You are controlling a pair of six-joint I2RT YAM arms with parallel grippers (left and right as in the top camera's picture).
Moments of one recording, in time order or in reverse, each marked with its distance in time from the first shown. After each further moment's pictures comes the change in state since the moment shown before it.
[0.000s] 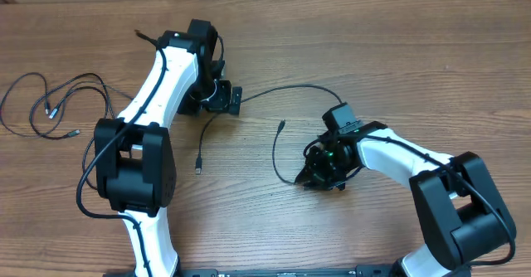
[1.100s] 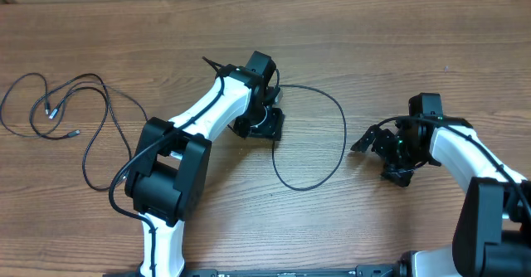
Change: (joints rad) left arm -0.261 0.005 -0.204 0.288 0.148 -0.069; right arm -0.499 -0.127 -0.016 -0.127 0.216 -0.226
